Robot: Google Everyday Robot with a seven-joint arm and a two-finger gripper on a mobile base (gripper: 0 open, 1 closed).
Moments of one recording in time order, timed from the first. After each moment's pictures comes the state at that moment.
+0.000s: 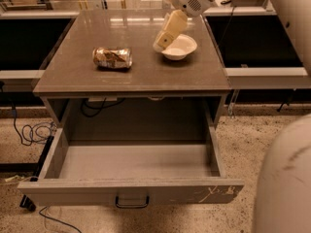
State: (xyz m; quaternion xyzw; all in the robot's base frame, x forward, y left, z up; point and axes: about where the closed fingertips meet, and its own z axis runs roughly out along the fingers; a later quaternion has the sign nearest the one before) arm 0.678 -0.021 0.977 -0.63 0.67 0.14 0.36
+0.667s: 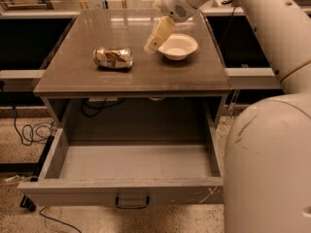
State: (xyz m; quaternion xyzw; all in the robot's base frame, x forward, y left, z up) arm 0.718 0.001 0.949 -0.63 0.67 0.16 0.36
